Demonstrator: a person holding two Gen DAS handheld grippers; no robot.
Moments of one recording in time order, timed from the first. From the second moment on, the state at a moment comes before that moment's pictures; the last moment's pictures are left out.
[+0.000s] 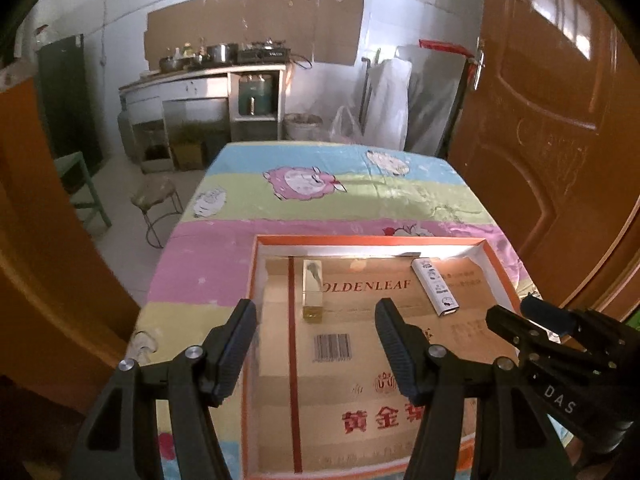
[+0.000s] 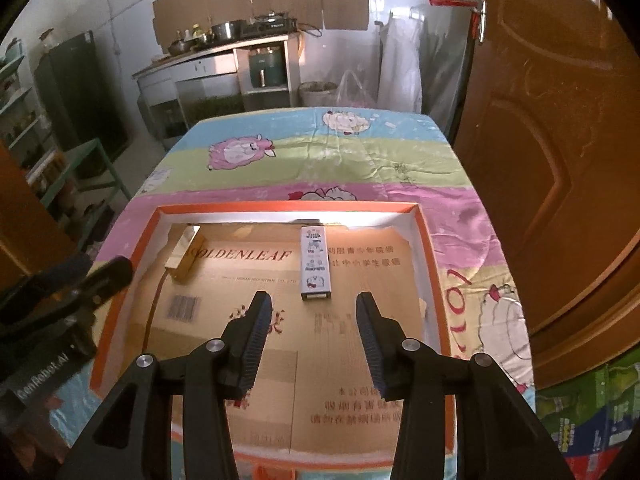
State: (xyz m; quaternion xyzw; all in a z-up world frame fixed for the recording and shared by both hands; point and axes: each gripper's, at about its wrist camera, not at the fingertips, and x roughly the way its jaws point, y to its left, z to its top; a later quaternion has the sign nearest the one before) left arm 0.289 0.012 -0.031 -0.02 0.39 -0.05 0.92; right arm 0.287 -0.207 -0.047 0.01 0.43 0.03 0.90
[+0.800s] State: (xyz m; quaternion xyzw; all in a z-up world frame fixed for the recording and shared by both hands) left arm 0.171 0.007 0.013 0.02 0.29 -0.03 0.95; right arm 0.169 -0.198 -0.009 0.00 0.37 0.03 0.93
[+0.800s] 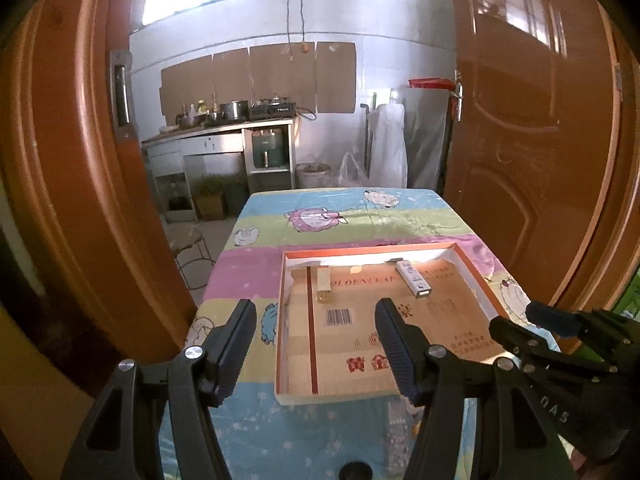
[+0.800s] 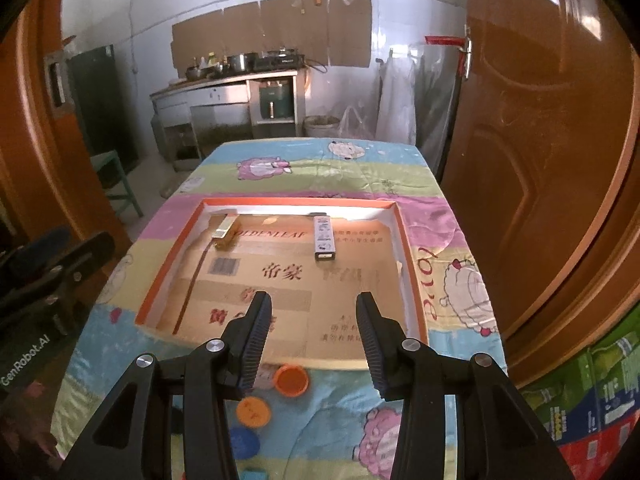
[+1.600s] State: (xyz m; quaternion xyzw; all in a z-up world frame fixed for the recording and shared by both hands) left arm 0.082 -0.001 0.027 0.04 0.25 -0.04 0.97; right arm 0.072 -0.202 0.001 0.00 0.33 0.04 0.94
